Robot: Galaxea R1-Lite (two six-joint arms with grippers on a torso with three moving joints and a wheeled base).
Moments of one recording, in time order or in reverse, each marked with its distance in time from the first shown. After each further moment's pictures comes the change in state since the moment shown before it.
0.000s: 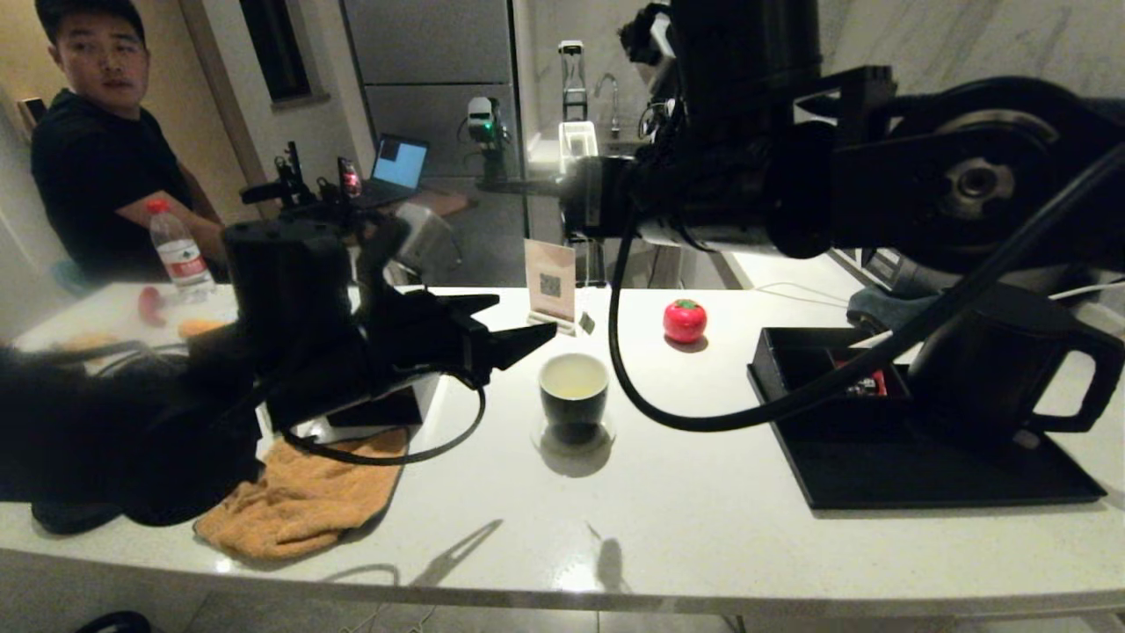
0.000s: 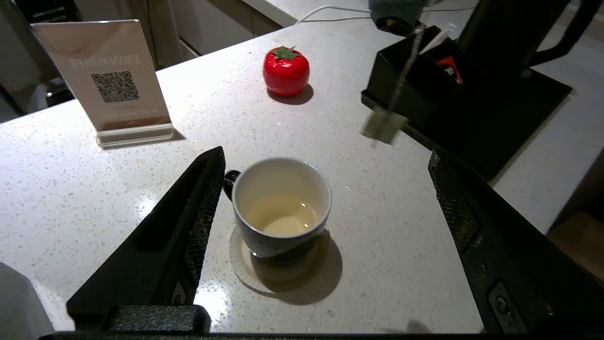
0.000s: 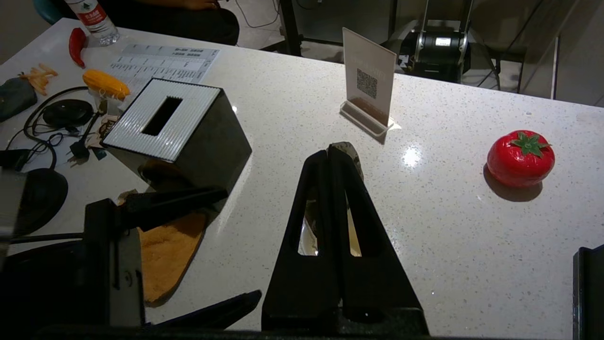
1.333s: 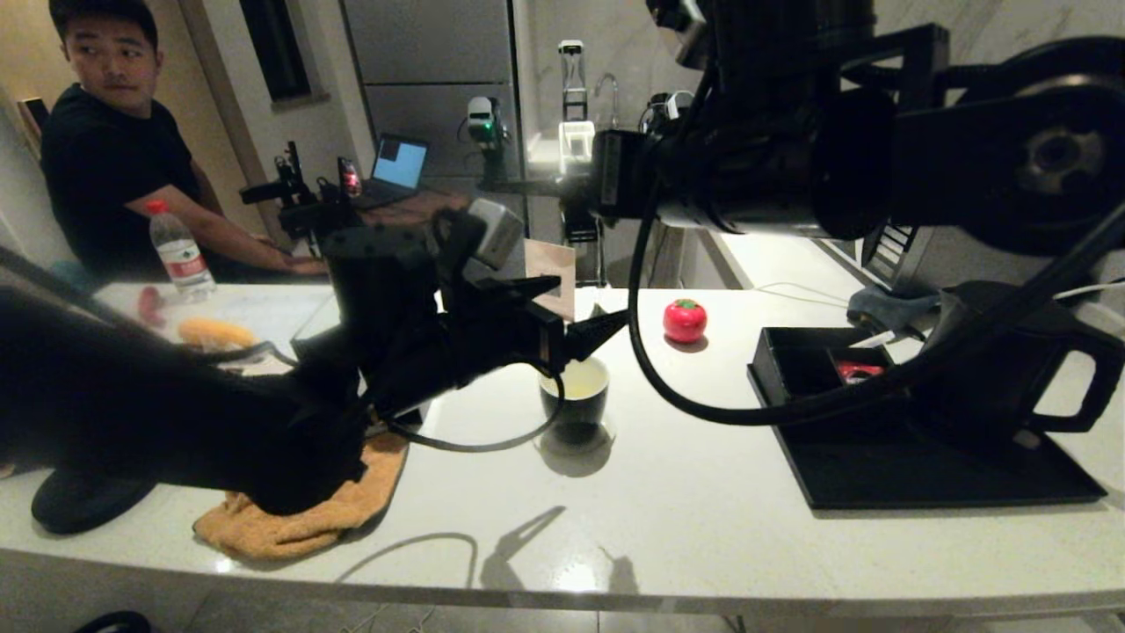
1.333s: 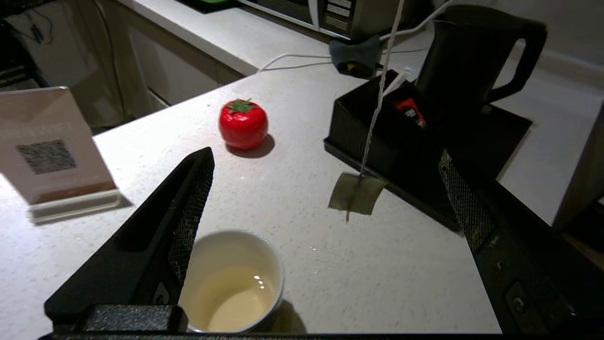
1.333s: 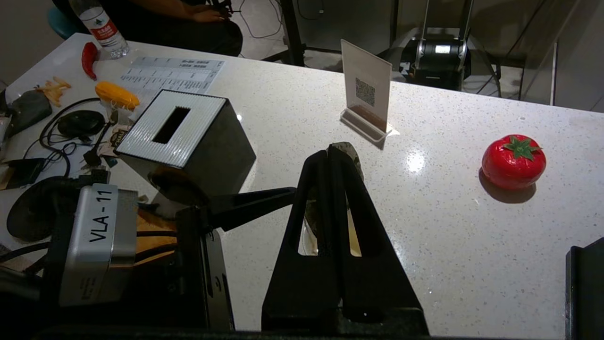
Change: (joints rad) left arm -0.120 0.153 -0.096 -0.187 0.044 -0.030; right arm 0.001 -0.048 0.018 0.004 0.000 0.008
